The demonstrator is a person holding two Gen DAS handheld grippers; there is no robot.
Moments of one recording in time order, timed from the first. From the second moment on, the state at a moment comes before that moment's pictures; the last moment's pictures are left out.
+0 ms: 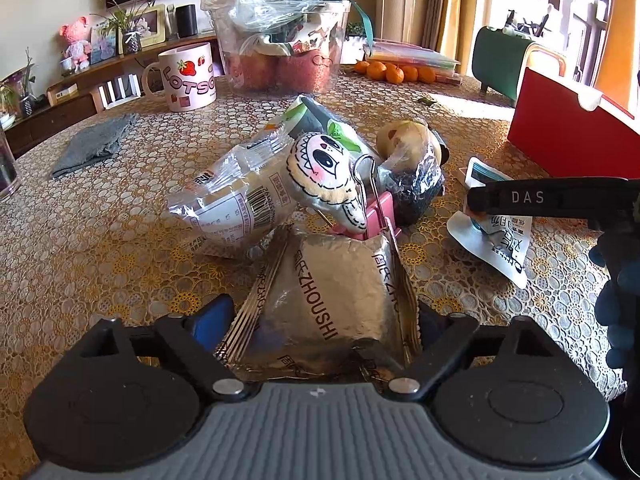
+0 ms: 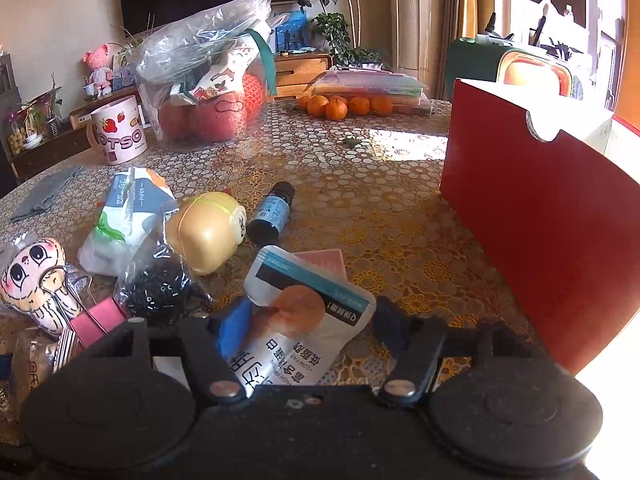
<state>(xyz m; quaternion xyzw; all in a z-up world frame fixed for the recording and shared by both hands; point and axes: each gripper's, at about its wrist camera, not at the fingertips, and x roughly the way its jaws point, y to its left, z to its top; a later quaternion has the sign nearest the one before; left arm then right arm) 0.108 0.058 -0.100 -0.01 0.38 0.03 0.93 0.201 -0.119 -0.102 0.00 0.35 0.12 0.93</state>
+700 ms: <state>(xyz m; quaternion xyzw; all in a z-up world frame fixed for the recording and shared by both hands) 0.102 0.044 -0.094 0.01 0.38 0.02 0.93 0.199 -0.141 -0.096 0.03 0.35 0.13 0.93</state>
